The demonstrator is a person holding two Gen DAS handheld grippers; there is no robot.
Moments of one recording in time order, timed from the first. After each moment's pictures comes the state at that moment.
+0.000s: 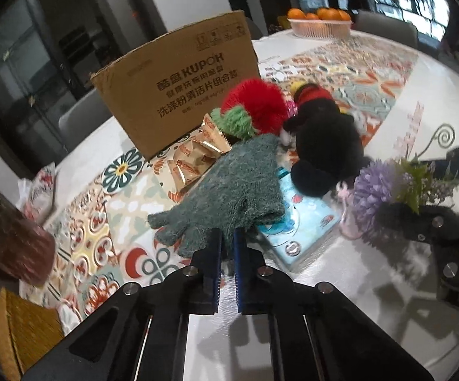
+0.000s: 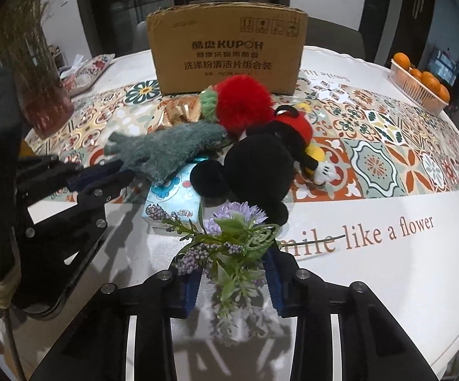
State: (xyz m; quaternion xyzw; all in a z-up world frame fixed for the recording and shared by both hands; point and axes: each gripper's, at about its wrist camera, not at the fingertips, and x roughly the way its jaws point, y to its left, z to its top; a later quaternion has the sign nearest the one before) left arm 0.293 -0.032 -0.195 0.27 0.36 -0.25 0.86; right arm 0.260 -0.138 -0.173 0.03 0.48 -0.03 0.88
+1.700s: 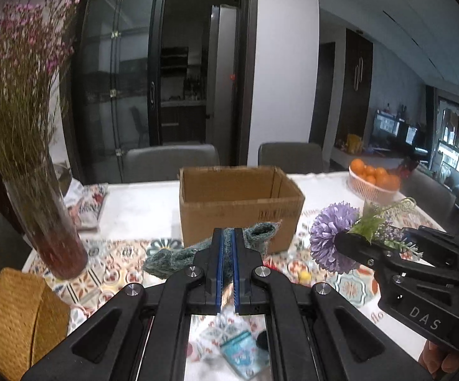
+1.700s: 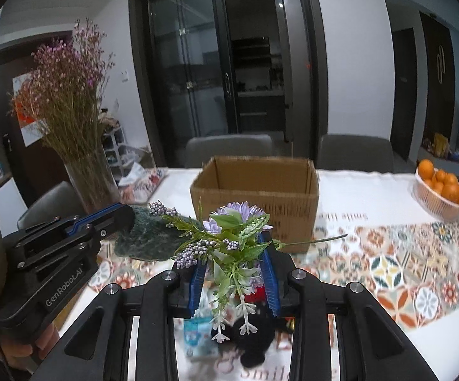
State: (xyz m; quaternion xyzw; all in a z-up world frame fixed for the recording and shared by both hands) left arm 0.290 -0.018 -0.023 0.01 0.25 -0.14 0.96; right arm 0.289 -0.185 -0.018 0.03 0.27 0.09 0.96
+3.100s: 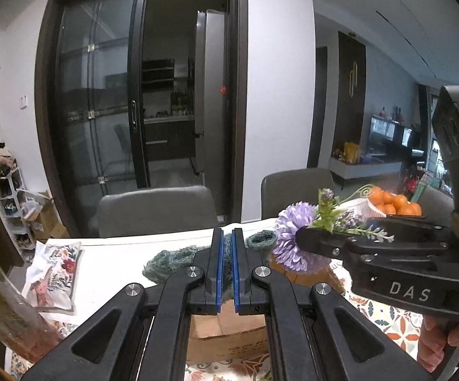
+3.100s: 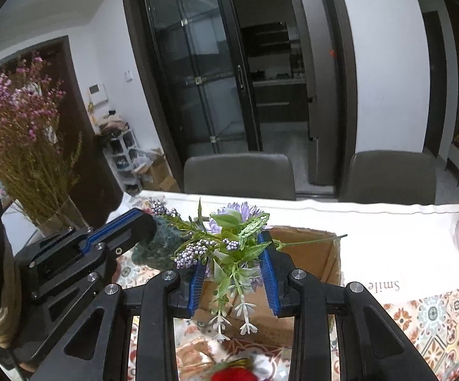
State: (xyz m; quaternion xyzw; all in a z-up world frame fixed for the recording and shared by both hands) left arm 0.480 -0.058 0.018 0.03 0.22 -0.17 0.96; right arm 0.508 -0.216 0.006 0.06 0.31 0.16 0.94
